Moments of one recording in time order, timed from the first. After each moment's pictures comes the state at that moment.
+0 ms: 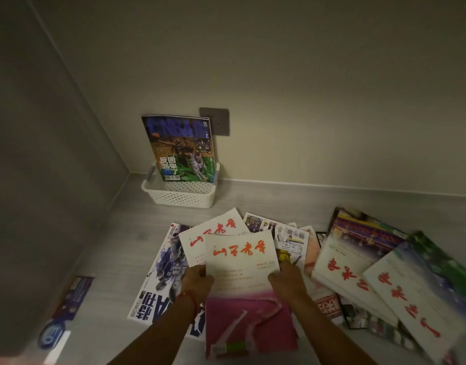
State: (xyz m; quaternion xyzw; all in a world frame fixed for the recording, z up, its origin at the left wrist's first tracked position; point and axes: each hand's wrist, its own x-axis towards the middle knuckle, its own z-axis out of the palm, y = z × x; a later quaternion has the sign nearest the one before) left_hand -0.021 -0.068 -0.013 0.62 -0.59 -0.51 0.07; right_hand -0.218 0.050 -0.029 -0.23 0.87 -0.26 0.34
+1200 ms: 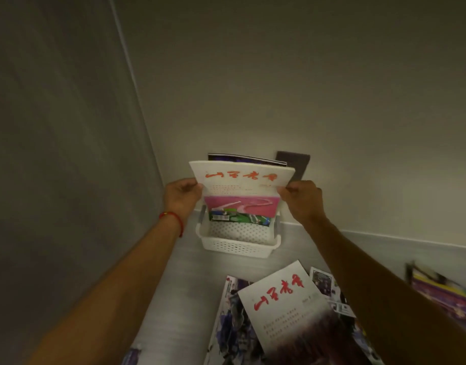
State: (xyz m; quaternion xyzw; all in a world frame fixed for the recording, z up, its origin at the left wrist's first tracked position) left_hand 0.020 -0.418 0.128 0.48 -0.57 -0.53 0.42; right_hand -0.208 -0.273 0.138 -0.41 0.83 -0.37 0.06
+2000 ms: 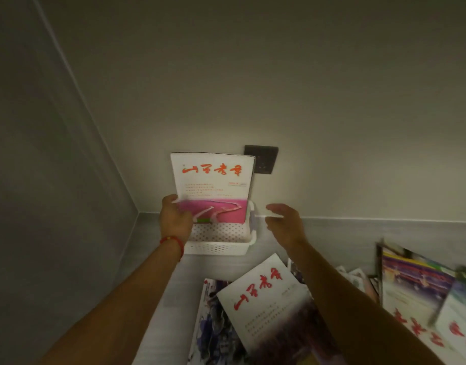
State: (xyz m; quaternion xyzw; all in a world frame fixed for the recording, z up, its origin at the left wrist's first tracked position) left_hand -0.023 -0.393 0.066 0.53 -0.57 -0.50 0.37; right_hand -0.222 -0.231 0.058 -0.21 0.81 -0.49 0.23
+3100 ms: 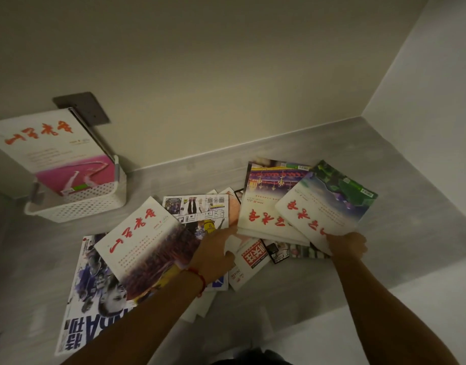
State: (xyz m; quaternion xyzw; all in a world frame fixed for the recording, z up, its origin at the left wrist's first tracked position) left_hand -0.166 0.042 0.022 0.24 -0.88 -0.41 -0.08; right_hand -0.386 0.287 -0.055 0.26 0.87 -0.38 0.16
